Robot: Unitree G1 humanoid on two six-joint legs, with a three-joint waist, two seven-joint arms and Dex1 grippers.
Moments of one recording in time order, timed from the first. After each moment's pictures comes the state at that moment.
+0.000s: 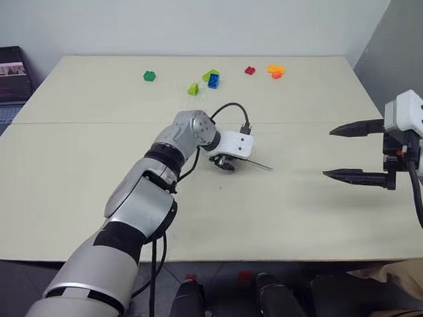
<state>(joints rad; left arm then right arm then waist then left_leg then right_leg) -1.33 0.26 -0.52 1.17 0.39 -0.29 -1.16 -0.36 -1.20 -0.27 -0.41 0.64 0.69 1.13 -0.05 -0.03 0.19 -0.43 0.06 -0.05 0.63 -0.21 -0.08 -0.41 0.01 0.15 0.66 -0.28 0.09</state>
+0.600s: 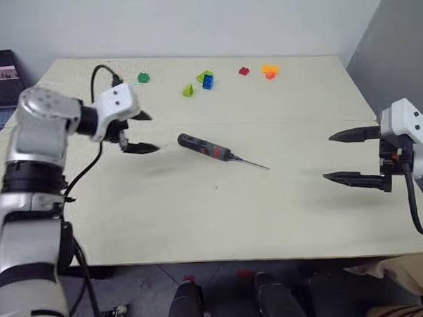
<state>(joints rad) -0.92 0.92 -0.09 0.49 0.04 0.20 -1.43 -0.35 -1.16 -0.20 -0.29 0.58 0.58 1.19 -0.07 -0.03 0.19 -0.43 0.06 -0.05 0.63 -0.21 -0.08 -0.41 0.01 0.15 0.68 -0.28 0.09</state>
